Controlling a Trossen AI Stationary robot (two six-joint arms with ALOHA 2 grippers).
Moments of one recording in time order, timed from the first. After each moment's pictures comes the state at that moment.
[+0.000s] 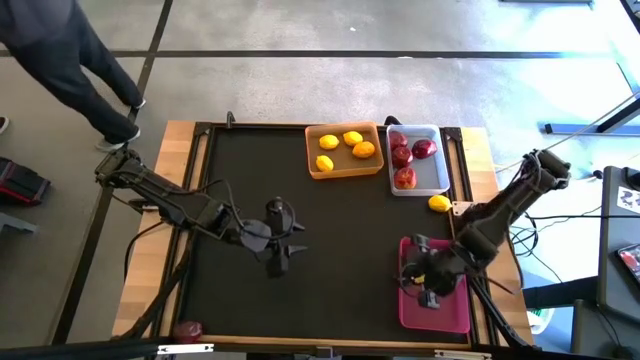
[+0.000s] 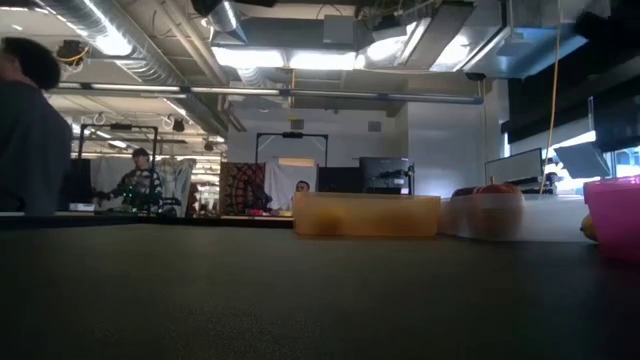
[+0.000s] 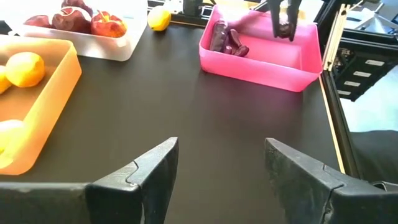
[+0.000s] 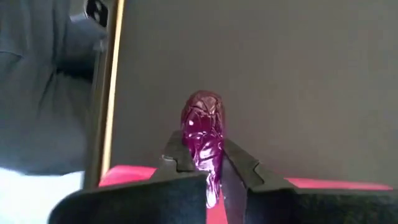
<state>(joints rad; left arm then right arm) -0.41 1.38 1.13 -0.39 -0.43 -0.41 0.76 1.26 0.97 -0.69 0.23 0.75</state>
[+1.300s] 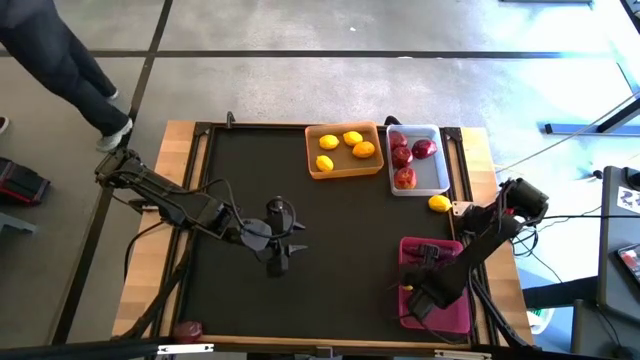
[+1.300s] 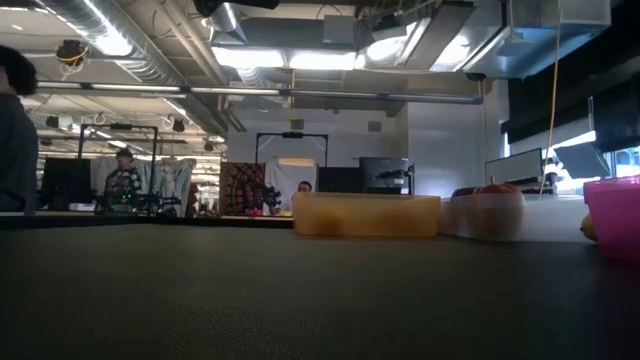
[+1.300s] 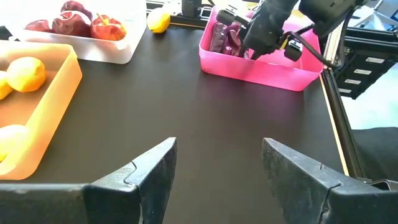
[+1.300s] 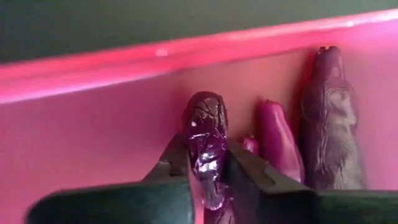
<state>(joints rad) -0.40 1.38 1.13 -0.39 -0.43 -0.39 0.84 1.69 0.97 -0.95 0.16 1.07</state>
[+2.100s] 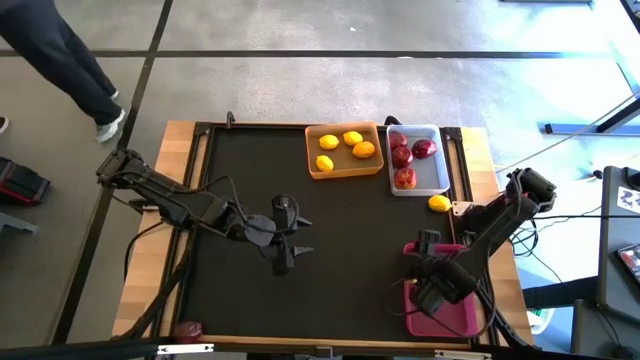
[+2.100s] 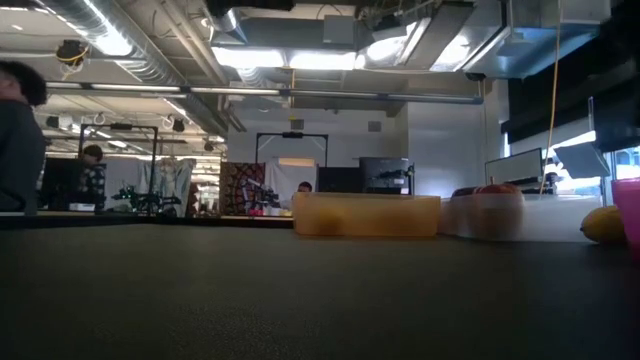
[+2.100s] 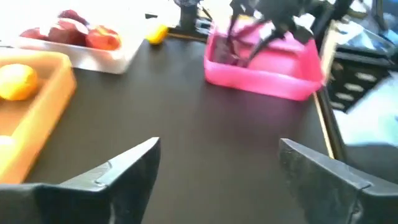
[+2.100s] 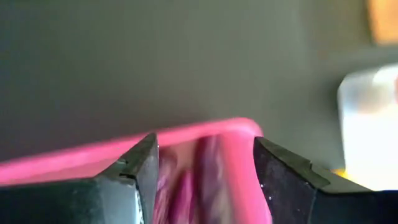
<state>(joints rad) -0.37 1.40 1.13 -0.31 -0.41 -0.38 0.82 1.57 1.17 -1.23 0.38 0.96</state>
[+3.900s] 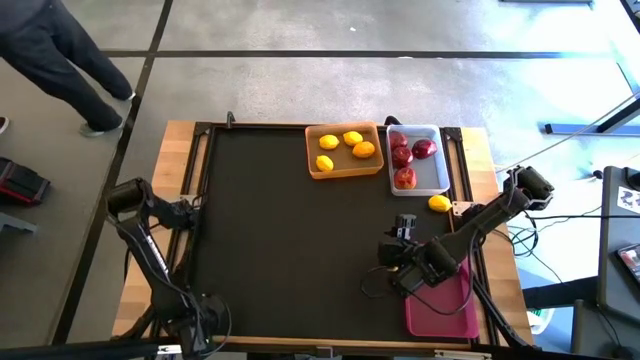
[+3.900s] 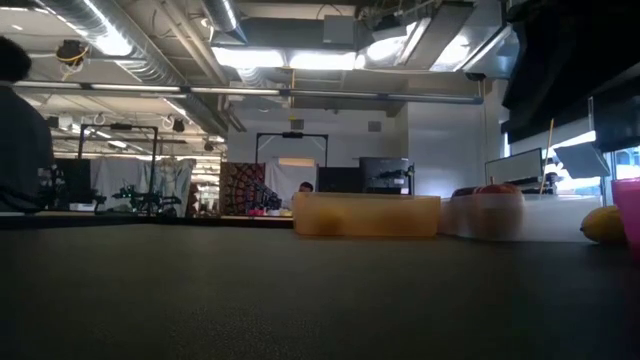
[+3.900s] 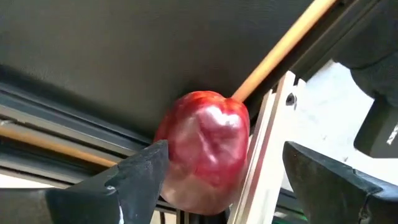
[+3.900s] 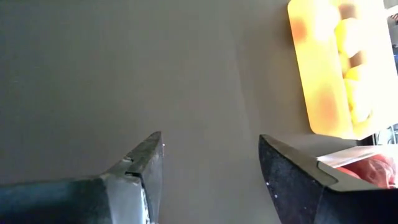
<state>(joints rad) -1.09 1.71 1.13 -0.80 0.29 -1.73 0.64 1.57 1.18 -1.06 0.63 0.58</state>
